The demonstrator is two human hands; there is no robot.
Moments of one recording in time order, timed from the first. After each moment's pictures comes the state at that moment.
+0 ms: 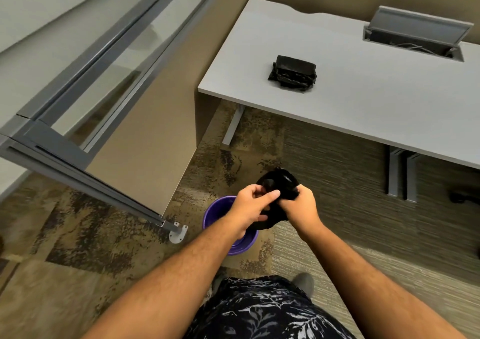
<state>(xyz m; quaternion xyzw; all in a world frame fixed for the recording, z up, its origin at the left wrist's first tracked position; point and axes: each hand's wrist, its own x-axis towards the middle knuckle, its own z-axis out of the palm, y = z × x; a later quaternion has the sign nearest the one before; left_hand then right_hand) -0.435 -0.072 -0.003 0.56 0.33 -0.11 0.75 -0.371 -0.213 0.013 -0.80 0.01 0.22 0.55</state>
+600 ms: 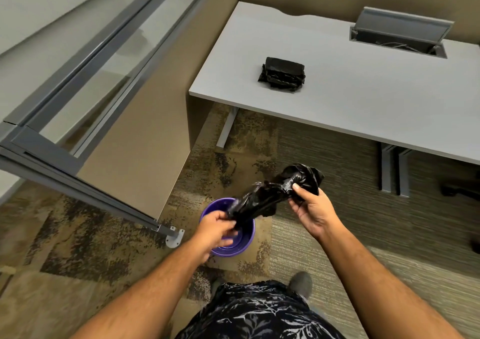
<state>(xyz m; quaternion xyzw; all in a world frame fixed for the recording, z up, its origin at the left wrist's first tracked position) -0.506 -0.041 -0.020 0.56 0.44 -0.14 0.69 -0.350 -0.261 0.010 -0.49 0.22 0.28 0.80</state>
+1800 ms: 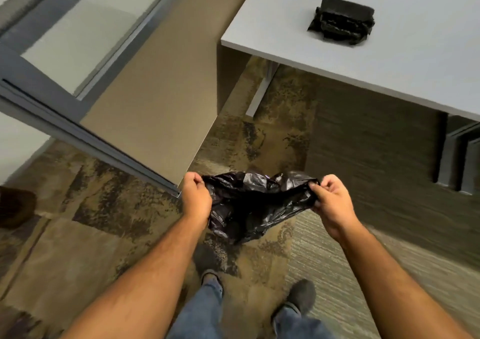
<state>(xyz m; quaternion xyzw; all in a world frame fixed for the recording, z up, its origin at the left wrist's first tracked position) -0.525 0.036 -0.125 0.67 0.57 0.14 0.46 -0.369 -0.232 -0.107 -0.67 0.11 0.33 0.66</state>
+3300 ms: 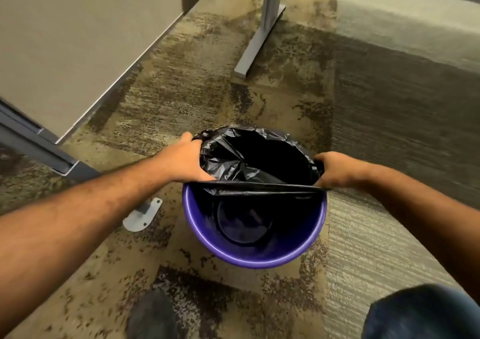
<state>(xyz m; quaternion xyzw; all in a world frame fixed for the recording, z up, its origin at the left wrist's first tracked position) -0.444 0.150 -0.580 0.94 0.22 -0.20 0.18 -0.263 -0.166 -0.571 -0.90 -0.24 0.36 0.09</state>
